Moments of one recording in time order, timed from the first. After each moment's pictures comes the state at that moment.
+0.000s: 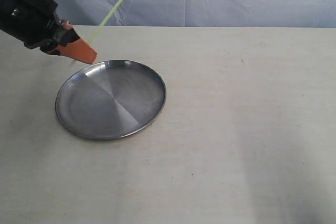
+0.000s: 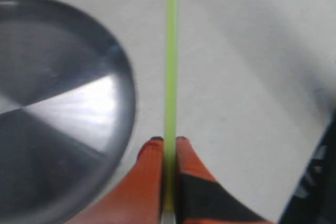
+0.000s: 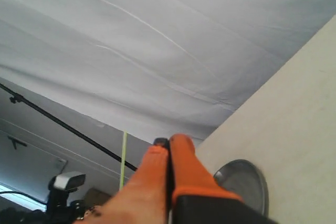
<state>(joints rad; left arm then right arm) -0.14 1.57 -1.20 -0.81 1.14 0.89 0.20 0.17 -0.21 0.12 0.11 0.86</state>
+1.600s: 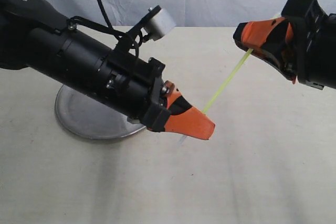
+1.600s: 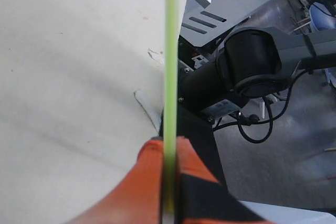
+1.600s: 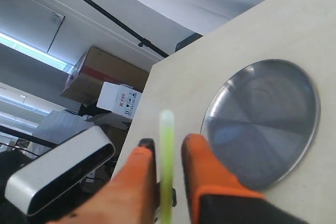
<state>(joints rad) -0.64 1.54 -0.98 -1.30 1.04 1.12 0.20 0.93 -0.55 1.69 0.49 -0.88</state>
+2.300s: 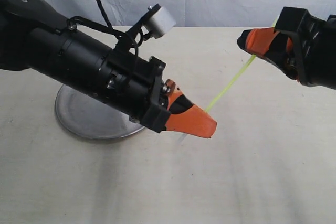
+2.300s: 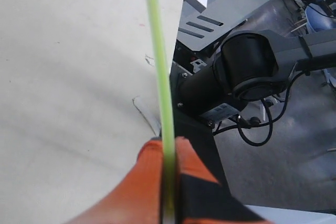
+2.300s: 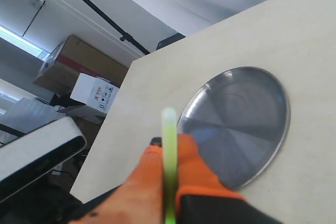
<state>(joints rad) -0.64 1.54 -0.98 -1.33 1.04 1.18 0.20 0.93 -0.56 1.55 0.44 -0.88</state>
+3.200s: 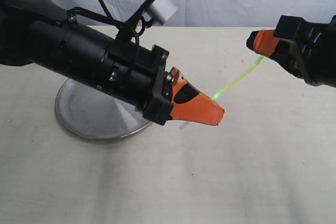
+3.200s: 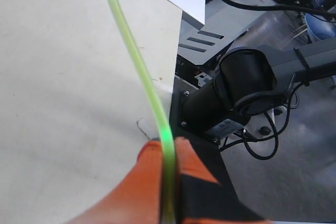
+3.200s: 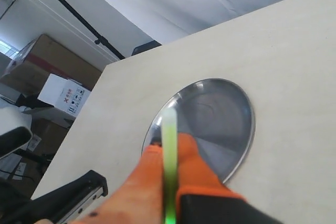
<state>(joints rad) -0.64 1.54 -1.00 -1.39 1.03 1.27 0.20 0.93 -0.56 1.46 0.39 -0.88</state>
